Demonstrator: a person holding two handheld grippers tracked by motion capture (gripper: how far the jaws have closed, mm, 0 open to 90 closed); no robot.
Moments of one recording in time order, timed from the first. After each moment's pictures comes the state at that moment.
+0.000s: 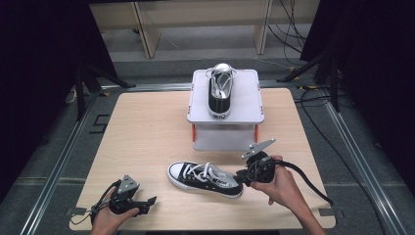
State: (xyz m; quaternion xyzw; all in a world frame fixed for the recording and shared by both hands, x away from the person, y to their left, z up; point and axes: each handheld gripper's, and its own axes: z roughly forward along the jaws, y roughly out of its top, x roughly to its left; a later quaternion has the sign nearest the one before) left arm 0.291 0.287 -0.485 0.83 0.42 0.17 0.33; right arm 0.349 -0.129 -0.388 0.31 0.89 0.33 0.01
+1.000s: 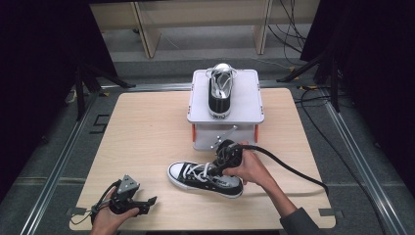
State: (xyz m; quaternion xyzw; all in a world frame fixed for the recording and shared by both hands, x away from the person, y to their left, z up) left arm 0.291 0.285 -0.485 0.82 0.43 0.17 0.34; right arm 0.408 -0.057 -0.415 0.23 0.93 0.29 -0.03
